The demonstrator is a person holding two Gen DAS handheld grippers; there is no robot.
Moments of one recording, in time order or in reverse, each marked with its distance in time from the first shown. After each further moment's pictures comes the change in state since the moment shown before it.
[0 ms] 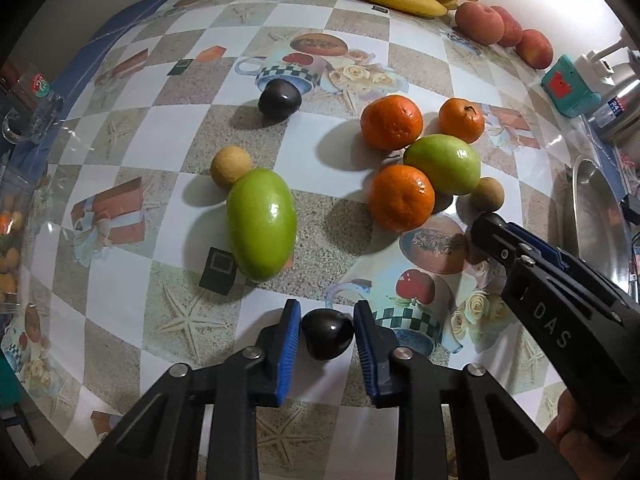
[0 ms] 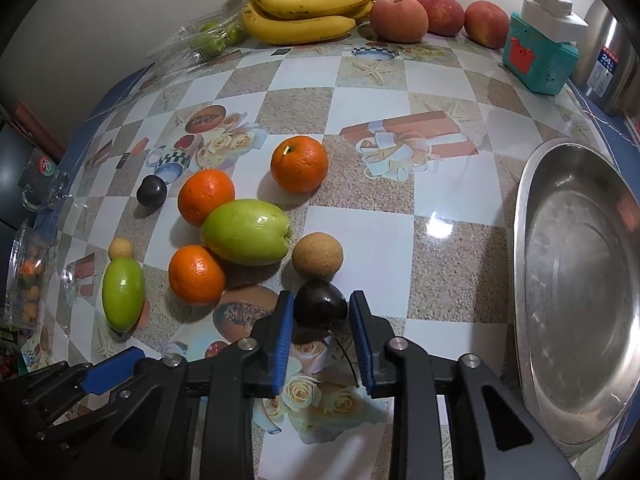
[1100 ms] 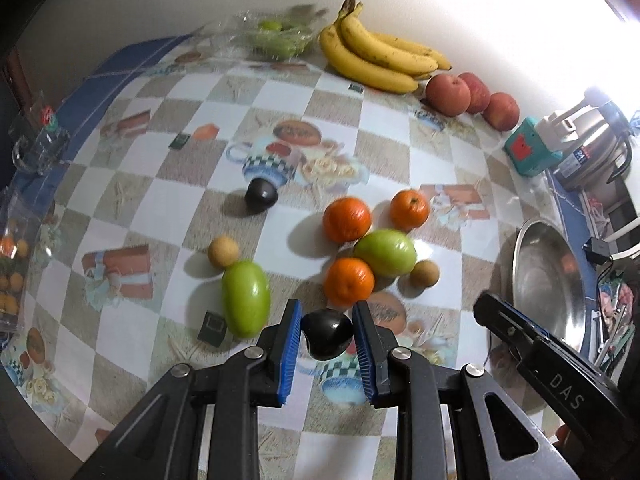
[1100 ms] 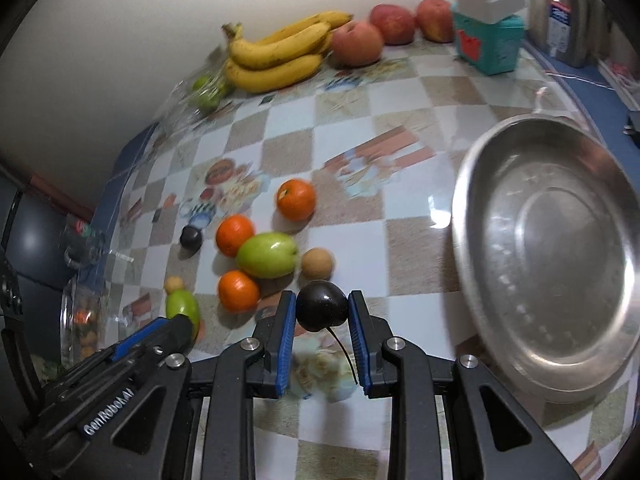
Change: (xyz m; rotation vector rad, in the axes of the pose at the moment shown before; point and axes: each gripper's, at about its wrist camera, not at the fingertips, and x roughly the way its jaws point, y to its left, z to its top) left arm -0.057 -0.008 0.024 -0.025 -0.192 -0.088; right arm -0.060 -0.029 -0.002 0.208 -0.053 0.115
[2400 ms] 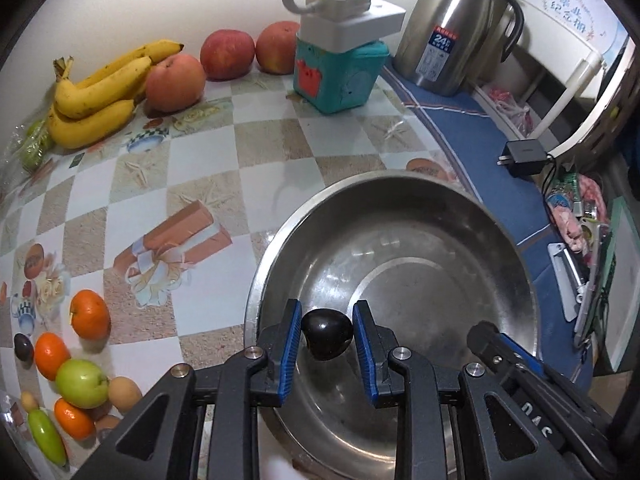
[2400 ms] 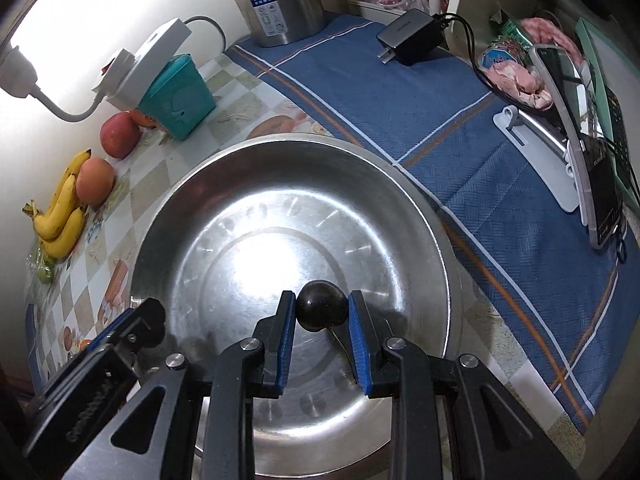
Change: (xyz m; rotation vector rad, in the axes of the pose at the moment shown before) left arm 0.086 -0.234 0.013 0.440 0.047 -0.187; right arm -0.043 -0.197 0.001 0.523 -0.145 -0.334
